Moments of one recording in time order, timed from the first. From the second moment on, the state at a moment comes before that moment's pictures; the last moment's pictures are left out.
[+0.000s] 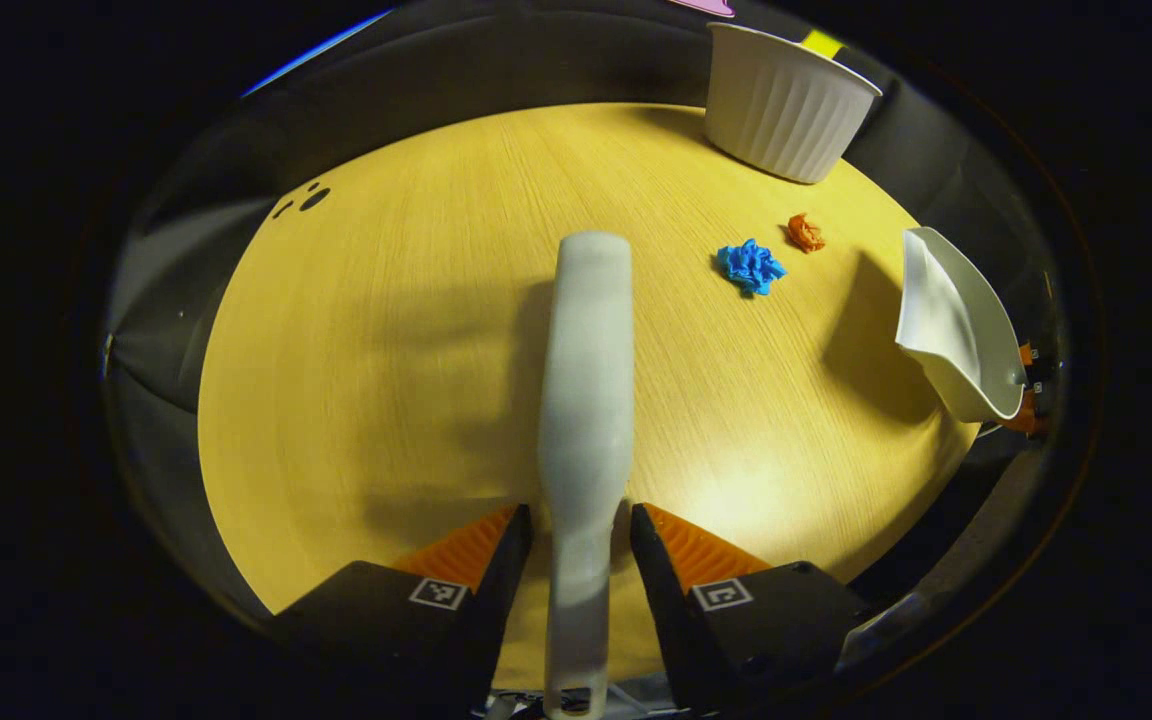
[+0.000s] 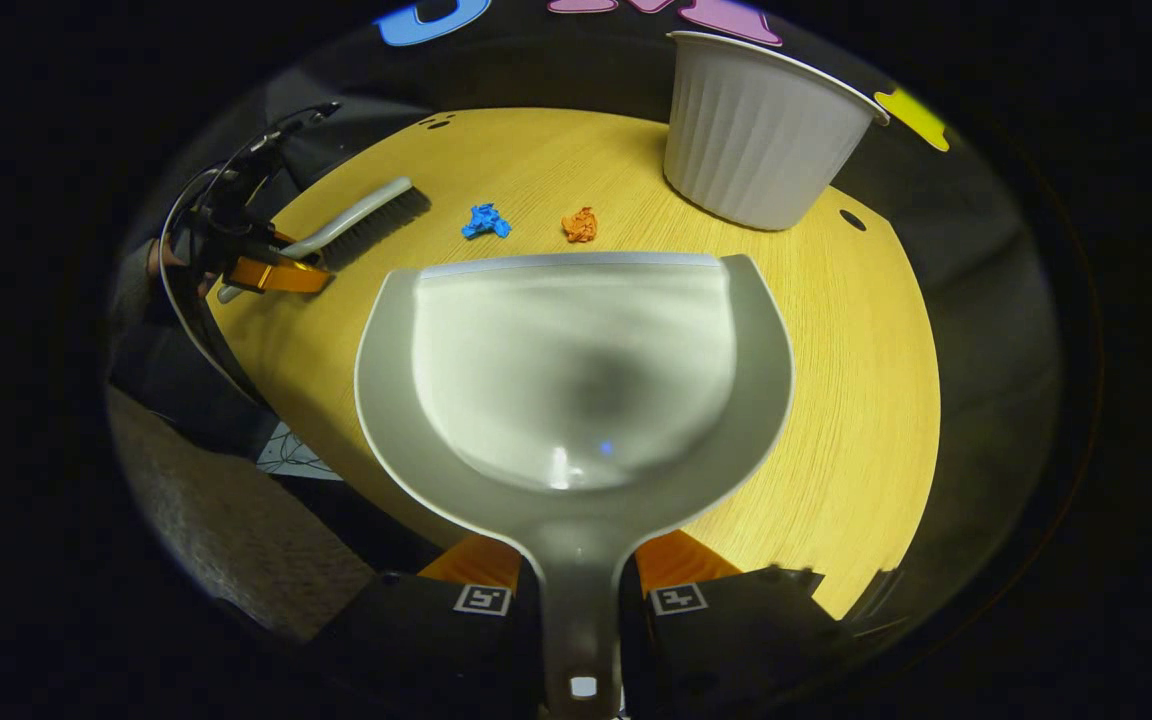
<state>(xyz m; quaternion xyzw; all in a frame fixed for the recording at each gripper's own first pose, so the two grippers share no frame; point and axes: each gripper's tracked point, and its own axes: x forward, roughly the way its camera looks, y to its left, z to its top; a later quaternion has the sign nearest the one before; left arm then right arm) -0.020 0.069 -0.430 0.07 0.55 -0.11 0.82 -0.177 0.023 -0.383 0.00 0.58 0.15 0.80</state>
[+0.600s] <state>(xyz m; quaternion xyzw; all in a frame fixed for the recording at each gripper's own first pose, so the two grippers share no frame) 0.031 0.041 -0.394 0.12 0.52 -0.11 0.84 -0.161 0.005 -0.386 -0.12 0.62 0.24 0.73</state>
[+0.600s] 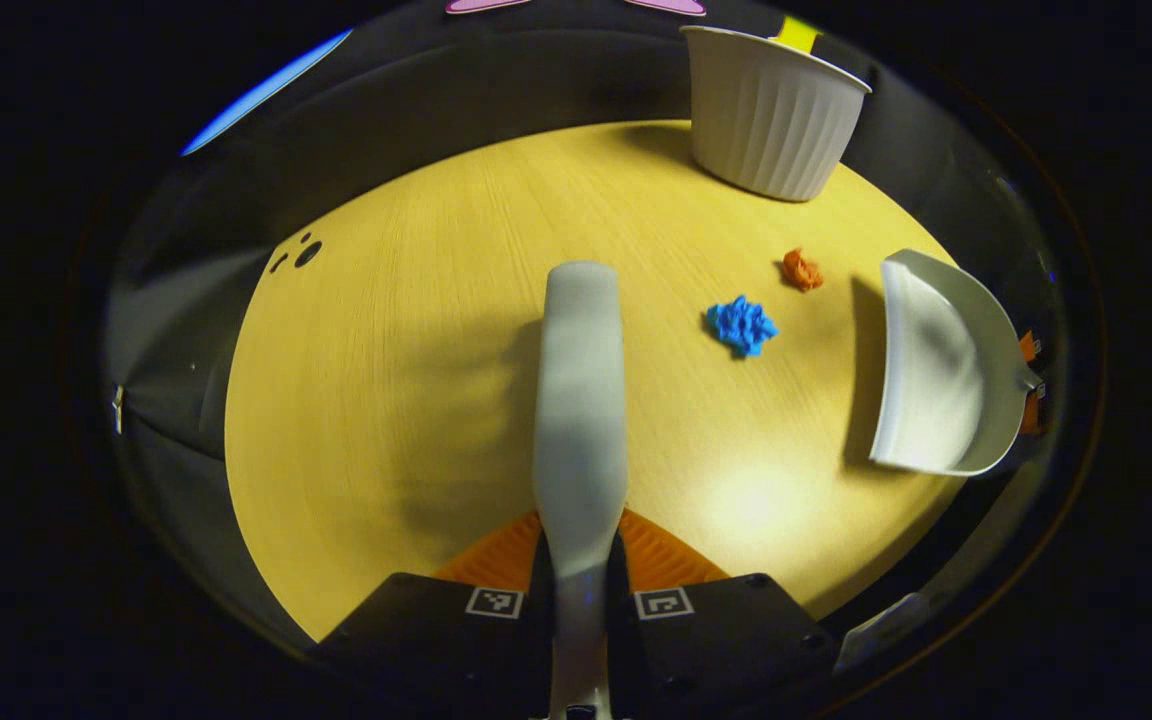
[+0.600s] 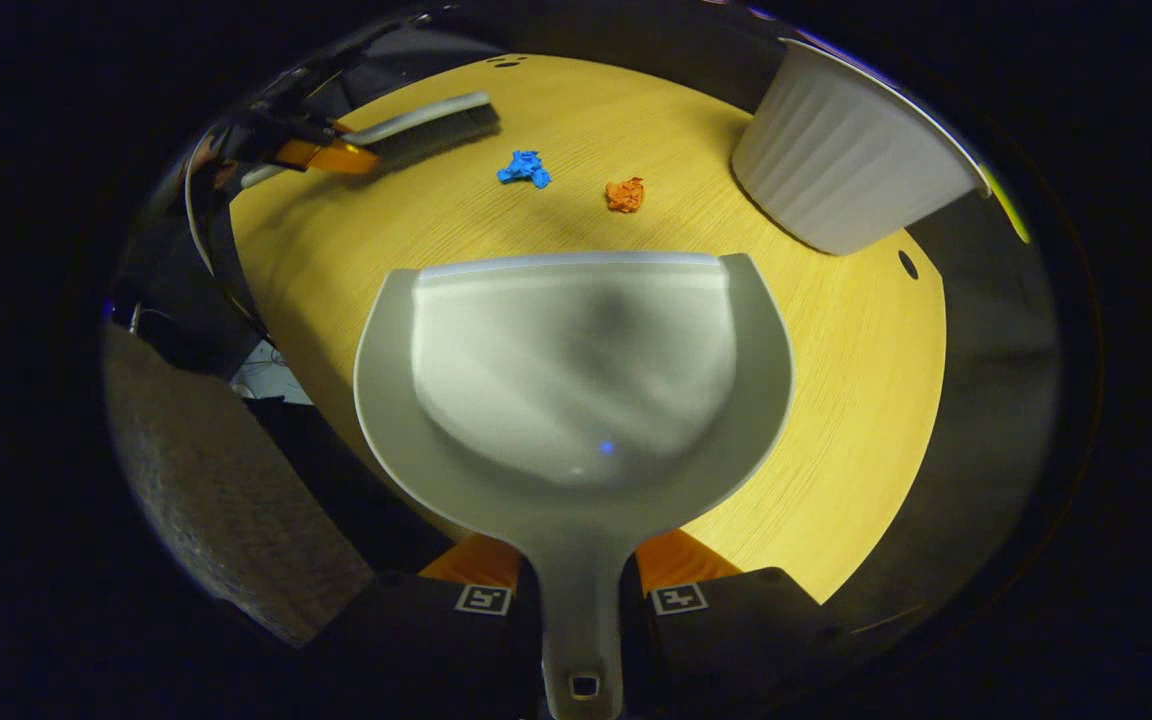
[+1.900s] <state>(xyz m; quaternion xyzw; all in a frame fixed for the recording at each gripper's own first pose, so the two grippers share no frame) 0.033 -0.141 -0.407 0.10 0.56 -0.29 0.77 -0.129 0.009 -0.425 -0.09 0.61 0.28 0.73</state>
